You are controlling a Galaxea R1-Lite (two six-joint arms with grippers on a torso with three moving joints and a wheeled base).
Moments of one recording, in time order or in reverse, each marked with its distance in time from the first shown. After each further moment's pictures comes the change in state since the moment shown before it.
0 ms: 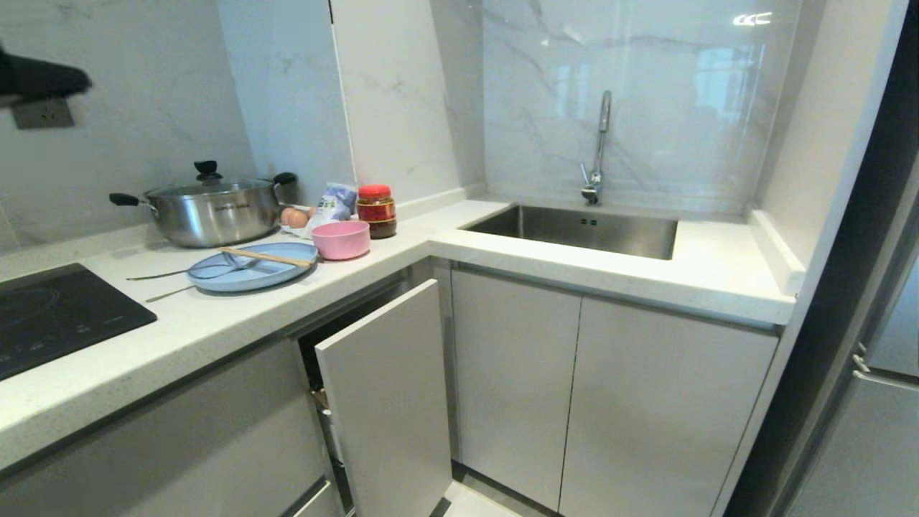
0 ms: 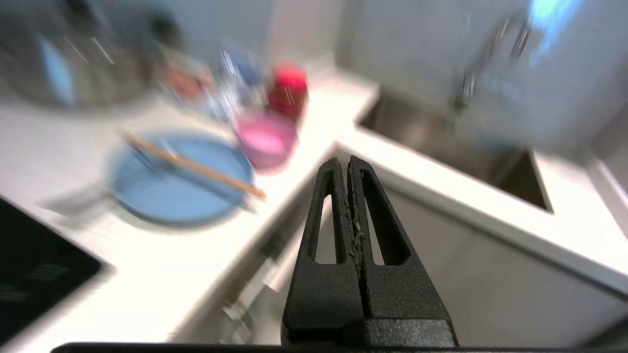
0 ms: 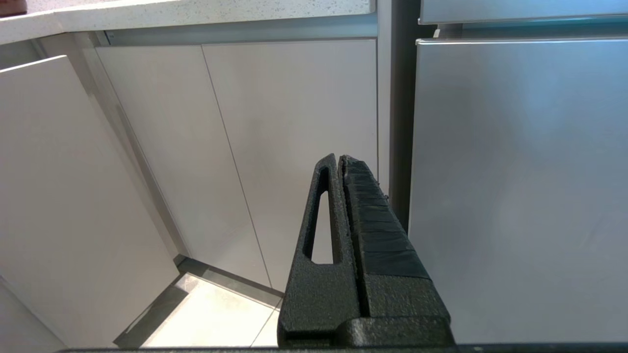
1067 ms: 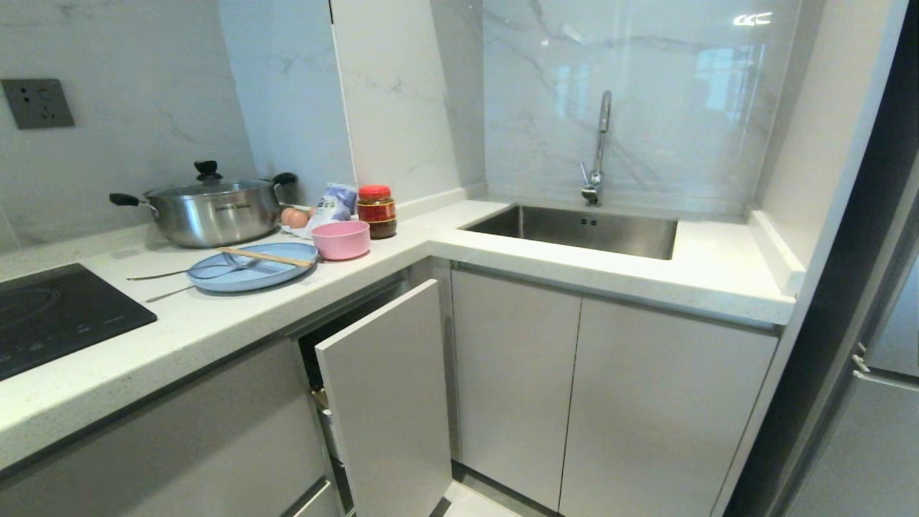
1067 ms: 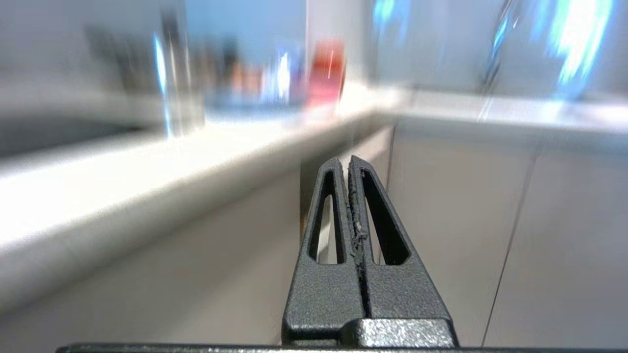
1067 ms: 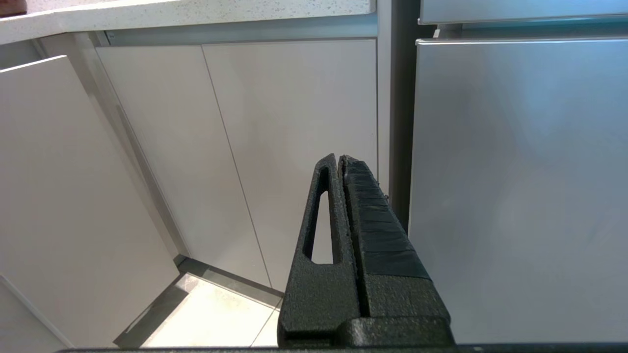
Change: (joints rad) left arm 0.109 -1.256 1.108 -0.185 -0.022 0.220; right arm 0.001 0.000 0.000 0.000 0.000 0.000
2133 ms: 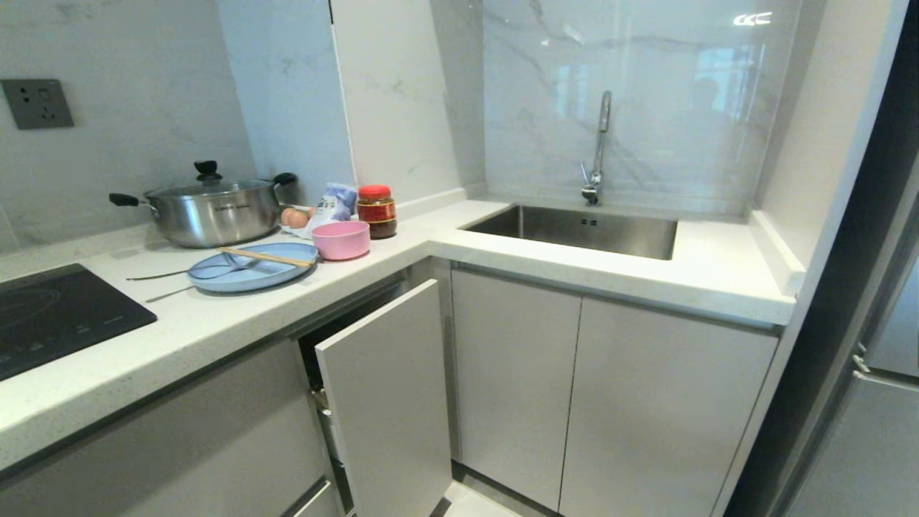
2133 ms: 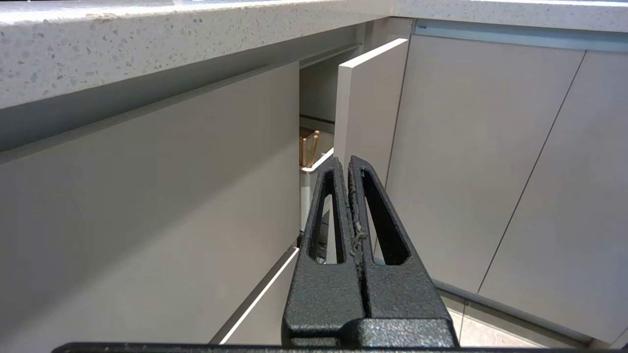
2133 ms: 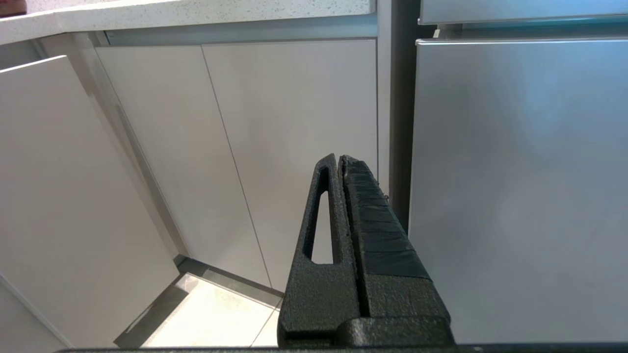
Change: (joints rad) left arm 0.000 -0.033 0.385 -0.136 0.013 -0.008; right arm 0.000 0.000 0.000 0.000 0.000 0.000
